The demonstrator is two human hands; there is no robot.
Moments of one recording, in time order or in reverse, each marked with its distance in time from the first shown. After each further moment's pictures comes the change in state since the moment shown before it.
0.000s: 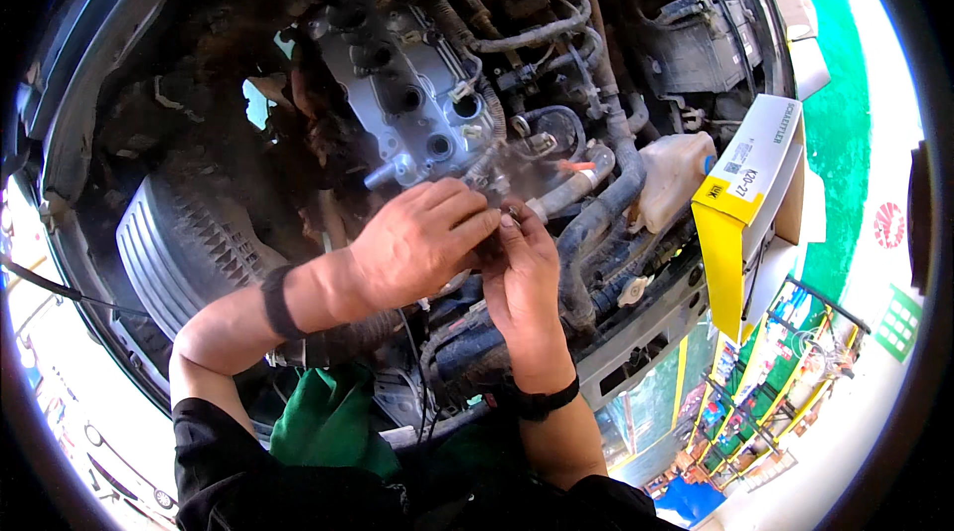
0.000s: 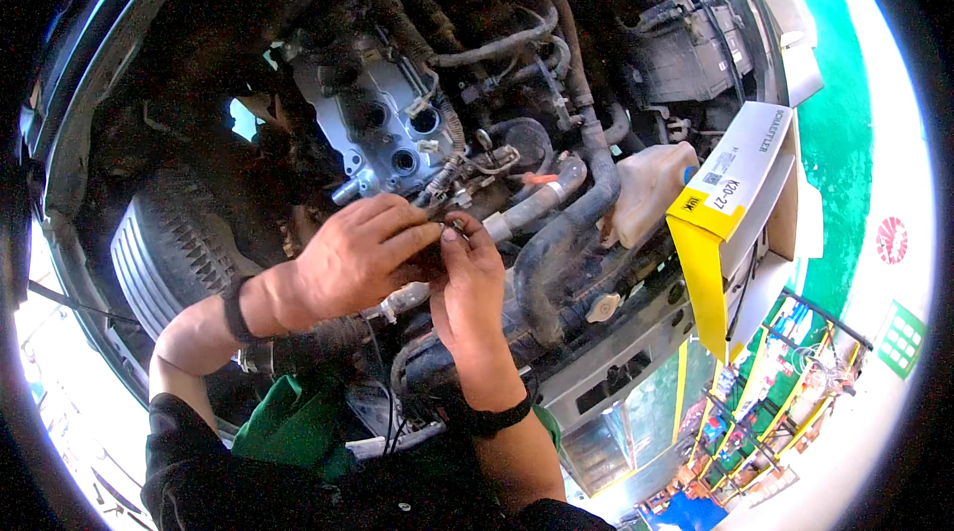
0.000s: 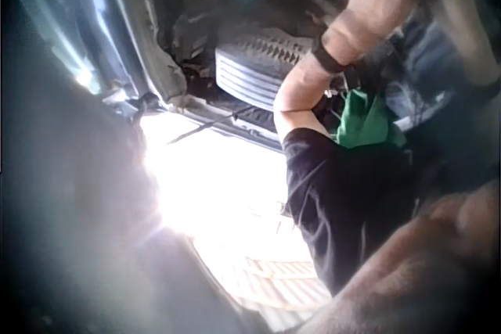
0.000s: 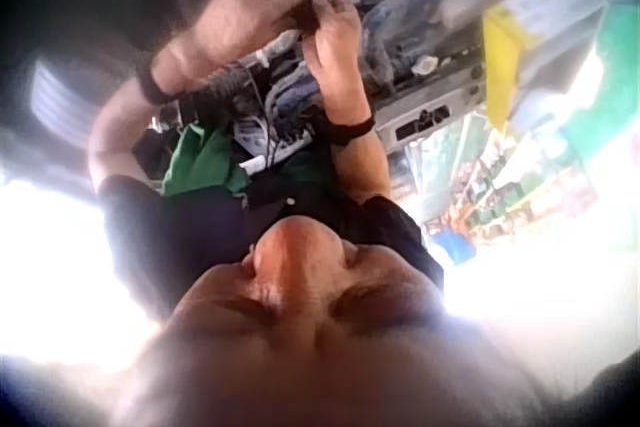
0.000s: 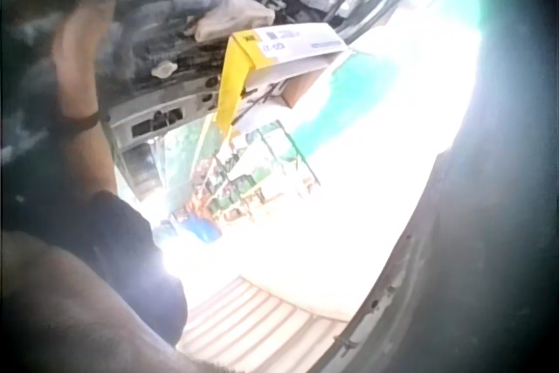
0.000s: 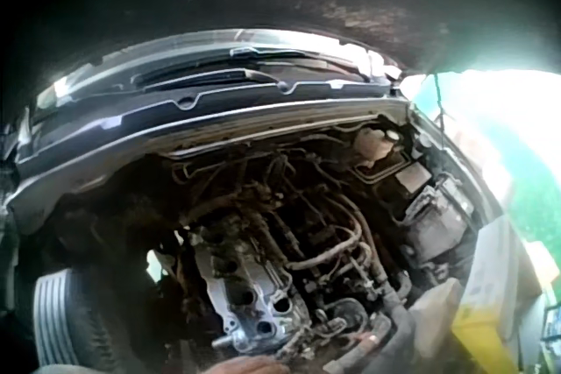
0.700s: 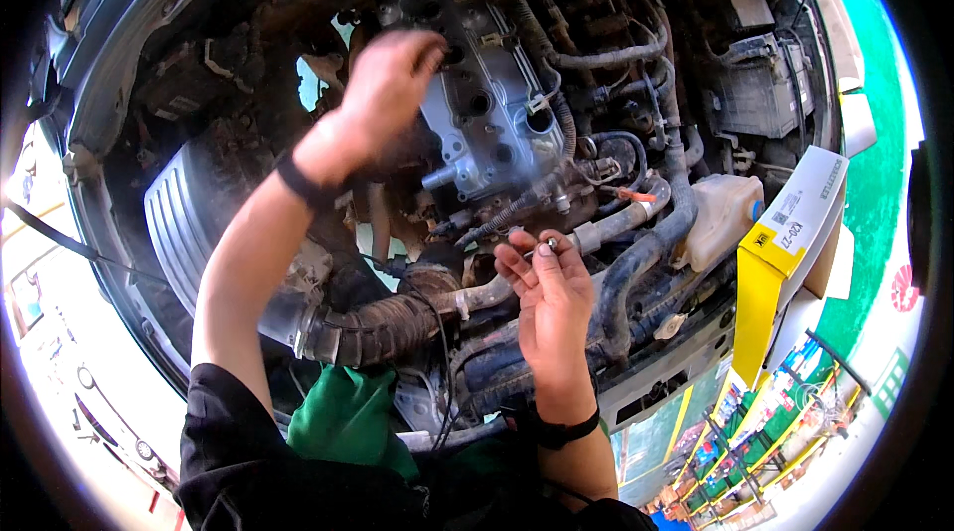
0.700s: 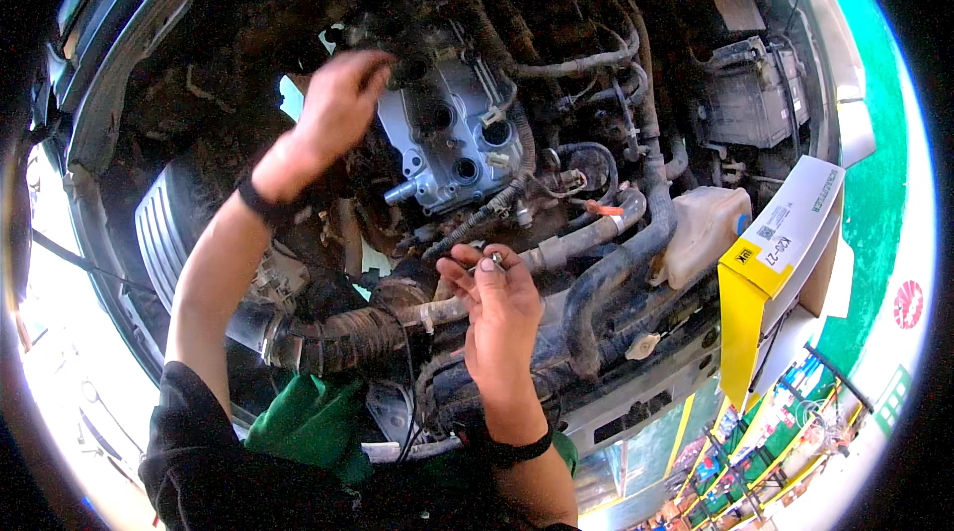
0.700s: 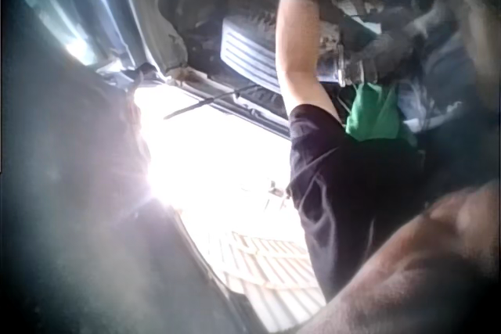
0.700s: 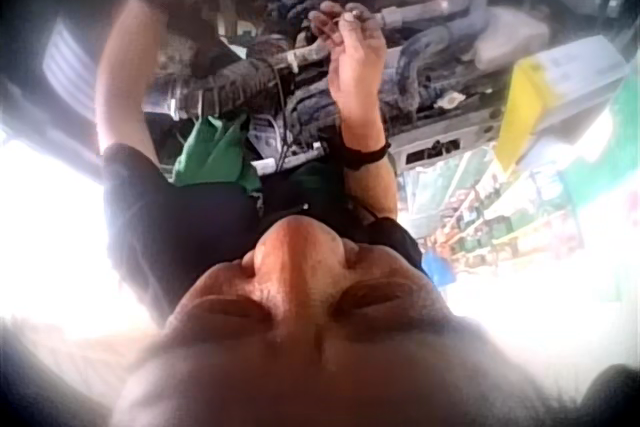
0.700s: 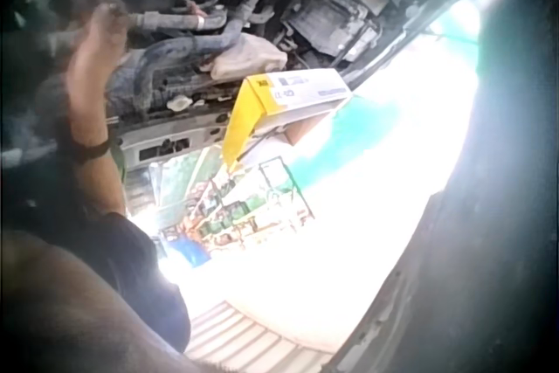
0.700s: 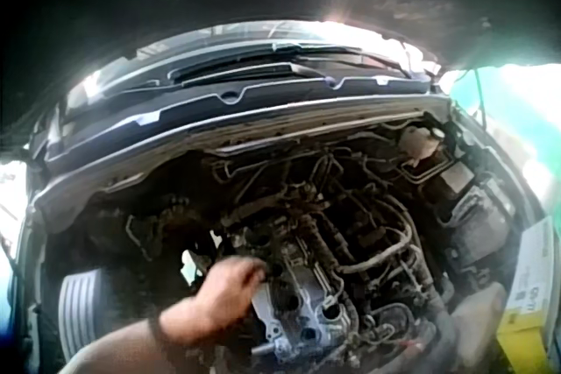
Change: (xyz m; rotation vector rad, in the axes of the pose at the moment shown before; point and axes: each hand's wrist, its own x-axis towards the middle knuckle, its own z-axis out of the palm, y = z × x) left_hand -0.001 -0.167 -0.043 0.297 0.370 -0.436; right_hand -0.010 0.017 0.010 -0.184 0.070 0.014
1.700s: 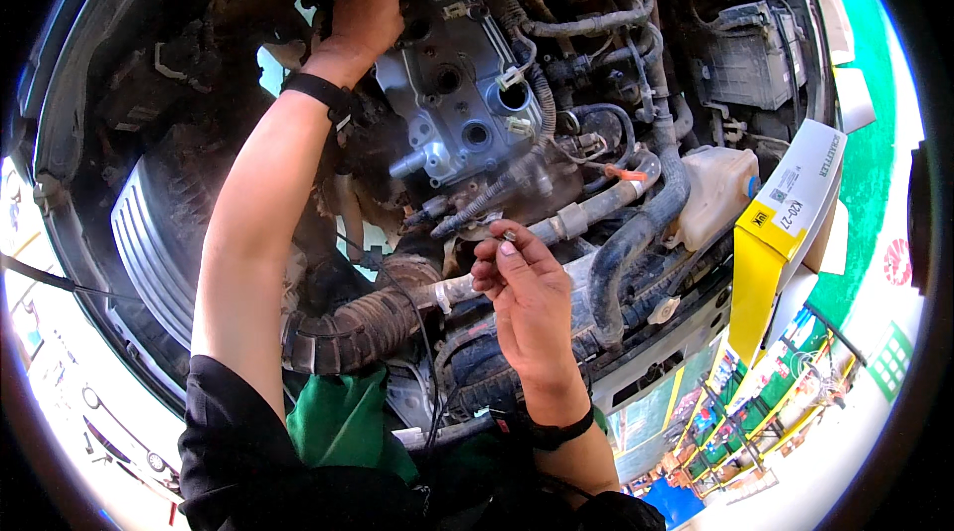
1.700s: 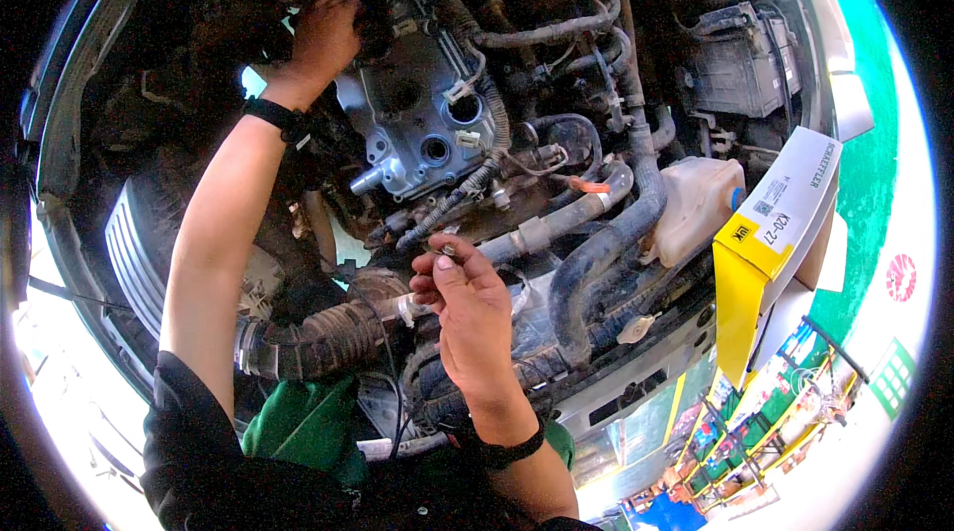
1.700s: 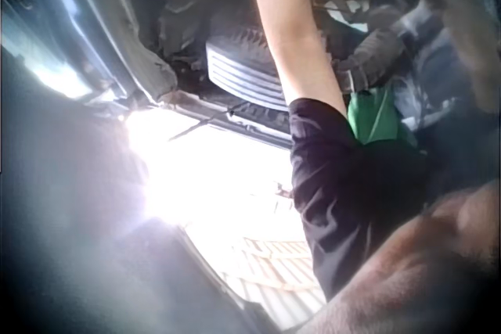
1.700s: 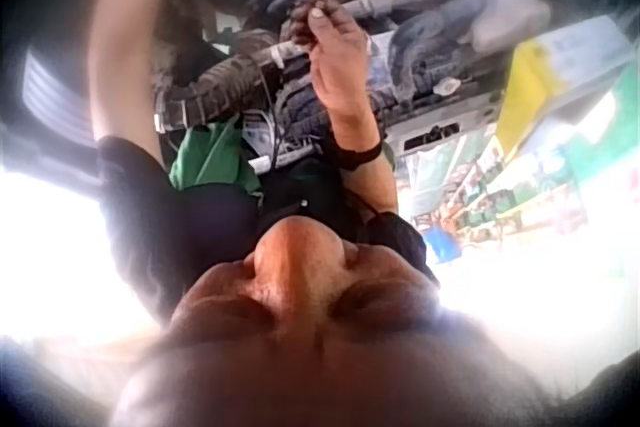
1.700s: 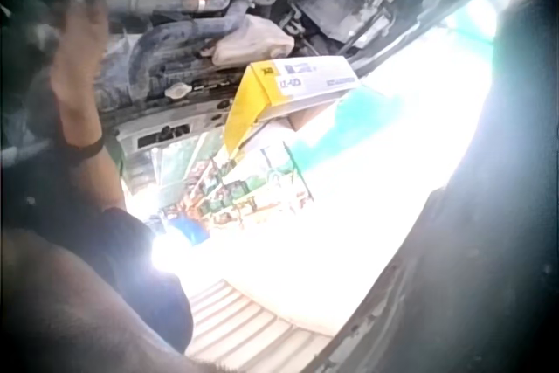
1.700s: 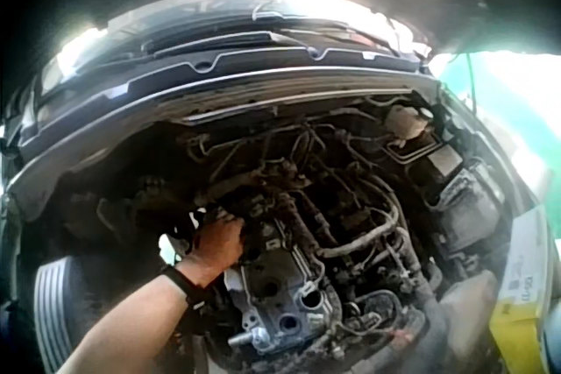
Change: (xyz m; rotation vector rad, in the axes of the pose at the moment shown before) left_hand 0.058 -0.083 0.075 0.533 0.033 0.124; right_hand 0.003 0.006 -0.008 -0.036 -0.025 0.141
